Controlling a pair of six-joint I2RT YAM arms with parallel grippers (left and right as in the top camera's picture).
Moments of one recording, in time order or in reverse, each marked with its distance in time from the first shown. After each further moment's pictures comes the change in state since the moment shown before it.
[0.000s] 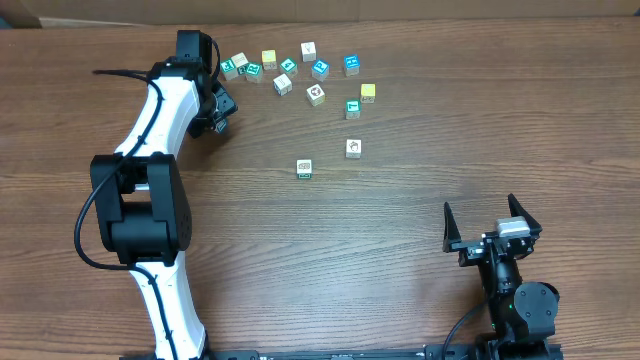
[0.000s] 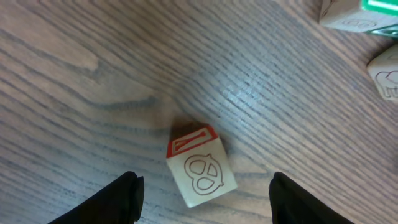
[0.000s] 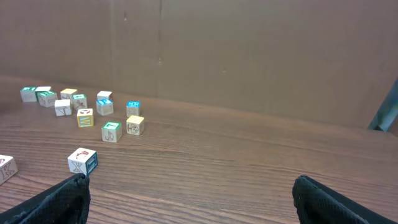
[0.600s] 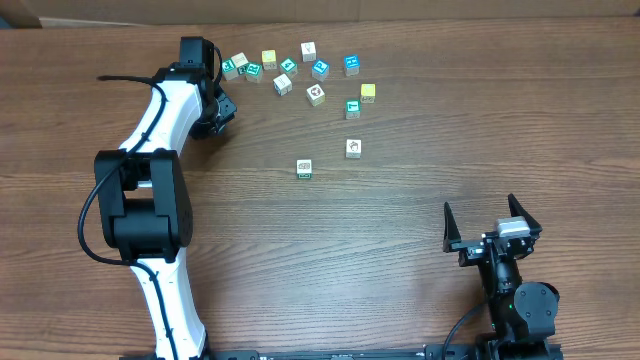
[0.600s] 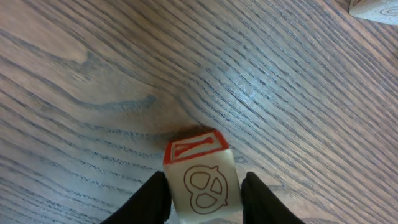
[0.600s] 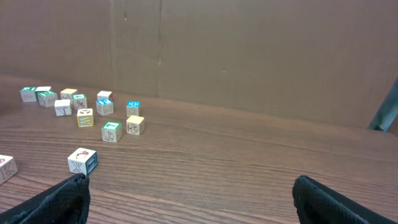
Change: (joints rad) left arm 0.000 0.026 -0.023 0.029 0.000 -0.014; right arm 0.000 0.000 0.000 0.000 0.000 0.000
